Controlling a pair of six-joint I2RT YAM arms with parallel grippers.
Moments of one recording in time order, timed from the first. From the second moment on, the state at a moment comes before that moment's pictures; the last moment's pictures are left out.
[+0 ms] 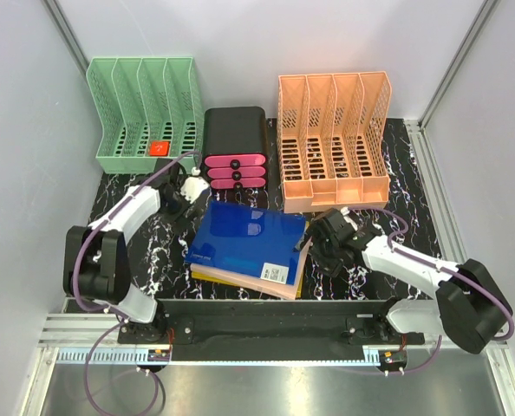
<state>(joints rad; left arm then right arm) -0.14 1.51 1.04 -0.73 0.00 0.64 0.68 1.26 0.65 -0.48 0.03 1.27</state>
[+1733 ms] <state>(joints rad) -0.34 1.59 0.98 -0.62 -0.03 0.49 0.56 1.31 0.51 -0.09 -0.26 1.17</state>
